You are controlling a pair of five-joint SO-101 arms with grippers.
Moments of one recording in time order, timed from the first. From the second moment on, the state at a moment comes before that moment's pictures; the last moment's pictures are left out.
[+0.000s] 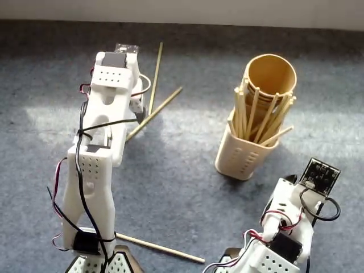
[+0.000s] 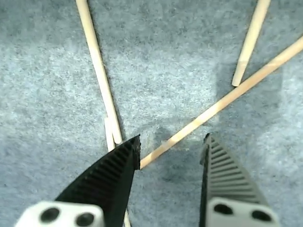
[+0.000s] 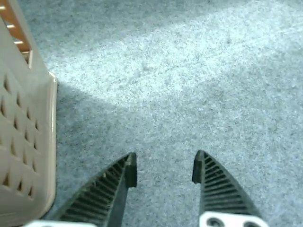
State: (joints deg) left arm 0.3 47.8 -51.3 99.6 -30.0; right arm 29.0 -104.4 95.2 53.2 9.3
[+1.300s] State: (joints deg) left arm -5.3 51.2 -37.3 100.2 -38.3; right arm 28.1 -104.4 95.2 53.2 9.4
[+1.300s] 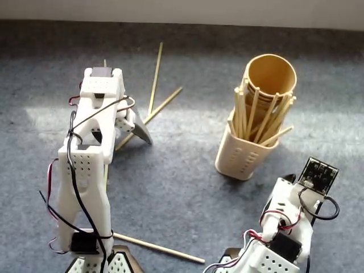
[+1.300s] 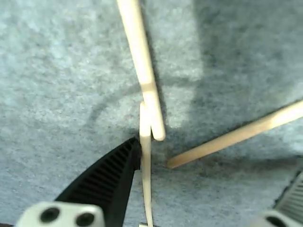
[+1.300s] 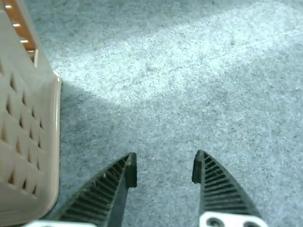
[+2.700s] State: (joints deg) left arm 9.0 28.9 -87.0 95.9 -19.4; right arm 28.0 -104.4 95.2 53.2 9.4
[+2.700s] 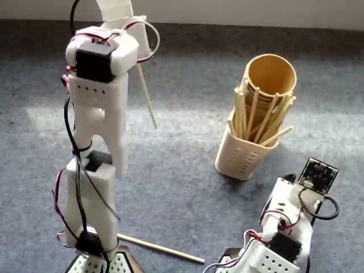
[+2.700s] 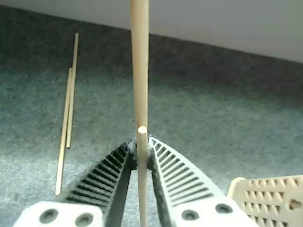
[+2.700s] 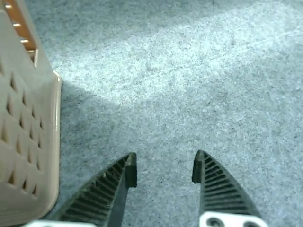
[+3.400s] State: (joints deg) left arm 23.6 -3.6 -69.1 79.3 9.0; right arm 28.0 -104.4 95.2 53.2 9.4
